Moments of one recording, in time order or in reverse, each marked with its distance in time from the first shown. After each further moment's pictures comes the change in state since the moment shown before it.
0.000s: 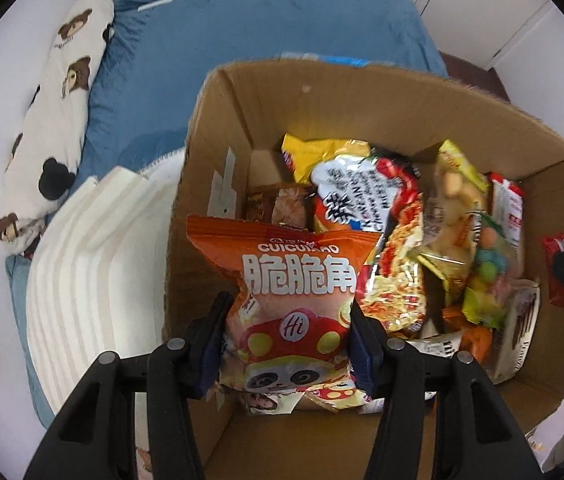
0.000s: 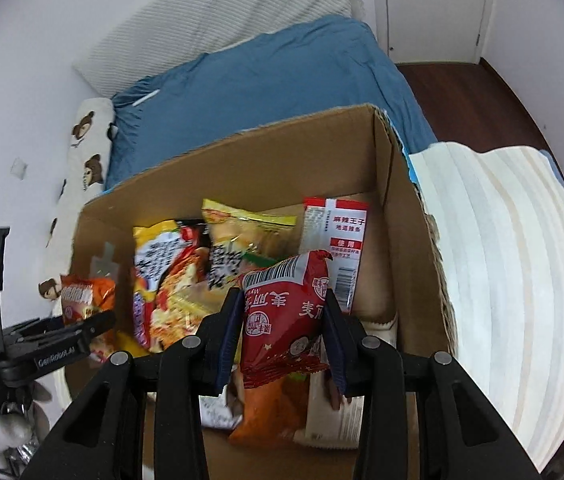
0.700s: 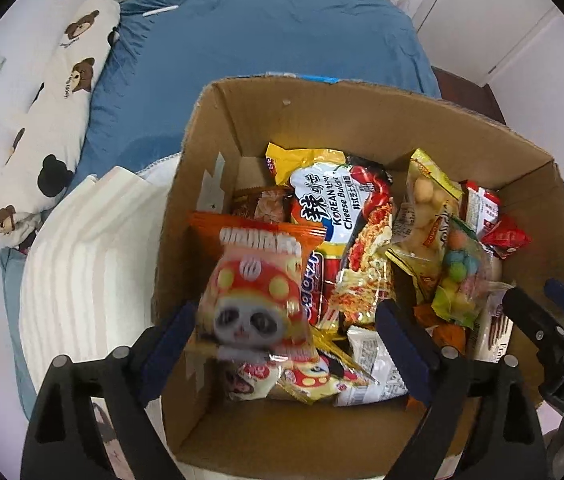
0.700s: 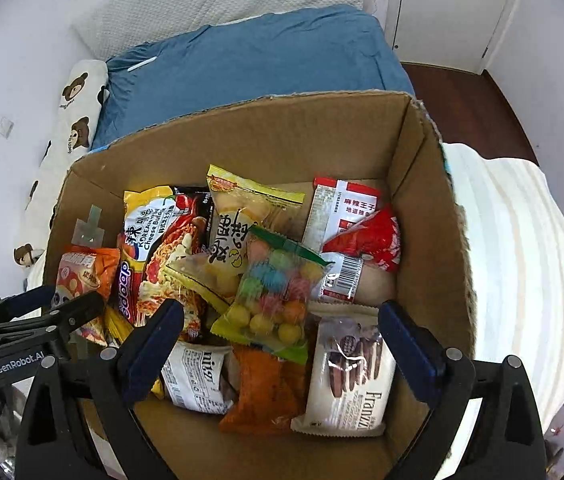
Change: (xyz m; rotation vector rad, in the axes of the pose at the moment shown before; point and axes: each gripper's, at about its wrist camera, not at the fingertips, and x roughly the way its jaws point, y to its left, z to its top) left arm -0.030 -0.014 -0.017 -0.025 -0.070 -0.031; right arm 0.005 0.030 -0.012 -0.108 0.058 -0.096
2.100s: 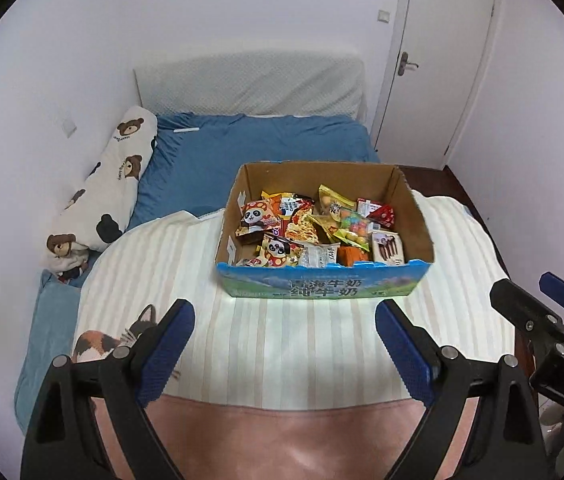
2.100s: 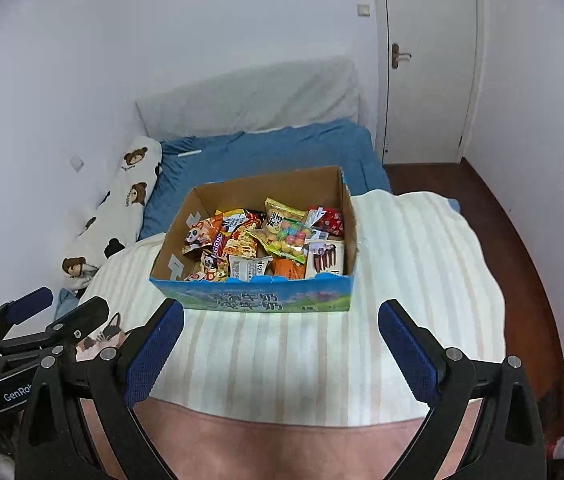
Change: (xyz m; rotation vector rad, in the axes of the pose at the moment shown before) left arm -0.225 -0.025 -0.270 0.042 -0.520 0.005; right arm -0.271 -0.005 -0.257 -0.070 -0.448 0.037
